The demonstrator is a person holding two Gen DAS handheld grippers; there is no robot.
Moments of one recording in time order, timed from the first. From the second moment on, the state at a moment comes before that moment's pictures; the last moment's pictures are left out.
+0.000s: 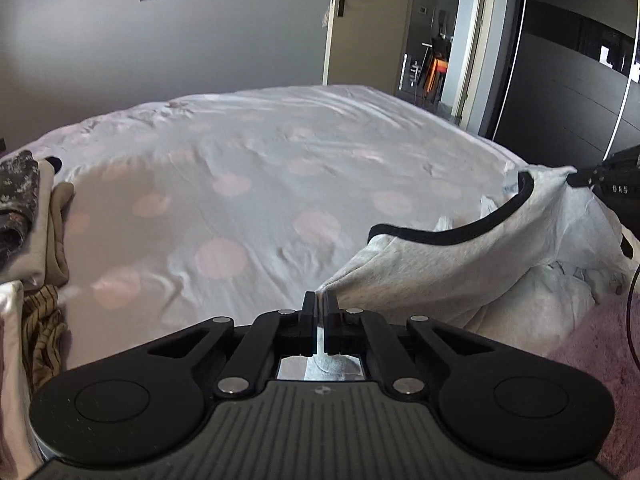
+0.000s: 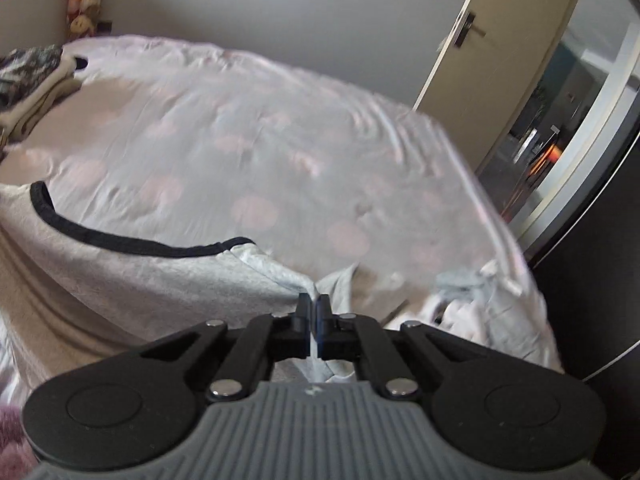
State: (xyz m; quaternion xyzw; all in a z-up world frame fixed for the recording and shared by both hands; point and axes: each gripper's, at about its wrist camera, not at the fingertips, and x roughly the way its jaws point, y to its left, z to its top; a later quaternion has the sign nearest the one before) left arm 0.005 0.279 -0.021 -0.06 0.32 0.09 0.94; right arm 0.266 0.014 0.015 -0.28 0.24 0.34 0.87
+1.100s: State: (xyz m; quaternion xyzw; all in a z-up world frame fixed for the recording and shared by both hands) left arm -0.069 0.324 -0.047 -0.10 0.40 0.24 0.88; right arm 0.104 0.094 -0.067 -0.13 0.49 0.60 0.62
